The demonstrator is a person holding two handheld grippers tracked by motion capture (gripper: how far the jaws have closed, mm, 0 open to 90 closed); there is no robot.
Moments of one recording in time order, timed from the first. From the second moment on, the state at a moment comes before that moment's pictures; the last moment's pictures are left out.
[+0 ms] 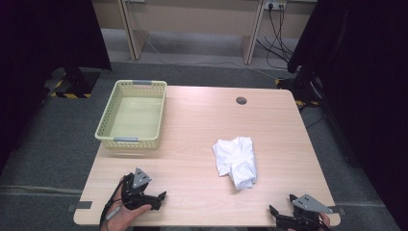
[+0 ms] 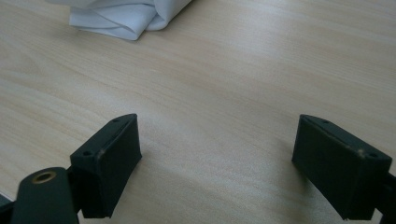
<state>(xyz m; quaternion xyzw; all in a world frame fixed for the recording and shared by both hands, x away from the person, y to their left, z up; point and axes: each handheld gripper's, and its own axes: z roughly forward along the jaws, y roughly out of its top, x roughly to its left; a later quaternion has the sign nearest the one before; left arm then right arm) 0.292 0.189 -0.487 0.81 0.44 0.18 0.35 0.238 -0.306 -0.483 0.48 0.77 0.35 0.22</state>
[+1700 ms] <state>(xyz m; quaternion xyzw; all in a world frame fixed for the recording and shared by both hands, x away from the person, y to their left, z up) 0.292 0.189 -0.487 0.81 0.44 0.18 0.35 0.304 -0.214 -0.422 0.39 0.81 0.39 0.20</state>
